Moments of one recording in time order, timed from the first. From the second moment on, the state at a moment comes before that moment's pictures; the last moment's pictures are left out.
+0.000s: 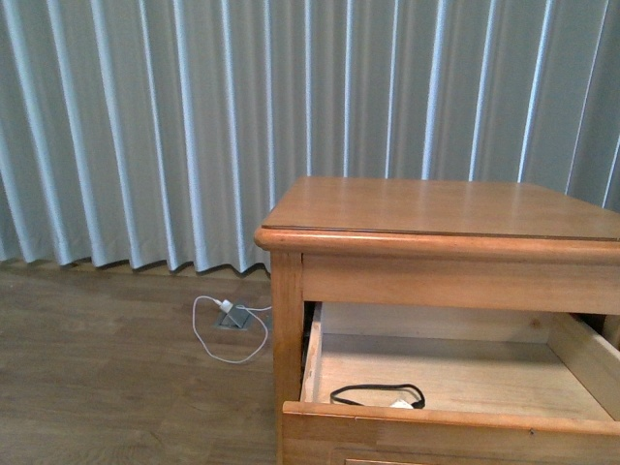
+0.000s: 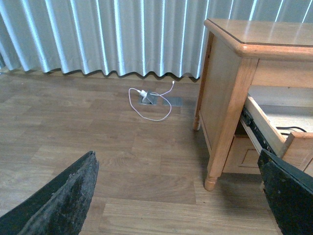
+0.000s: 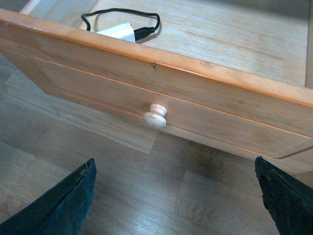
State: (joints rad) left arm 0.00 0.00 0.02 0.00 0.00 0.00; right arm 0.16 1.28 0.44 0.20 -0.10 -0.06
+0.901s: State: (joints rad) left arm 0.00 0.00 0.02 0.00 0.00 0.00; right arm 0.18 1.91 0.88 0.43 0.15 0.08
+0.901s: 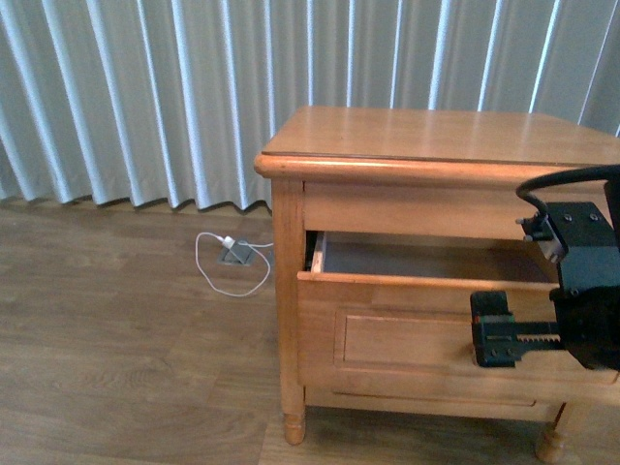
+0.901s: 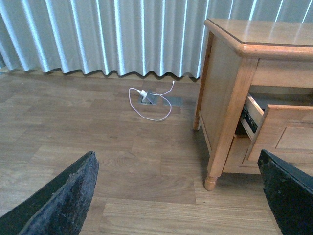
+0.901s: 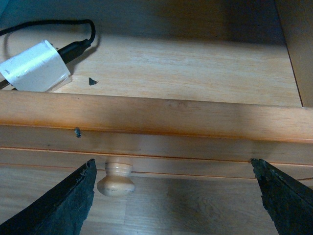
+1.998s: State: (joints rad) left arm 0.00 0.00 0.02 0.00 0.00 0.00; right arm 0.19 2.24 1.15 0.78 0.25 0.19
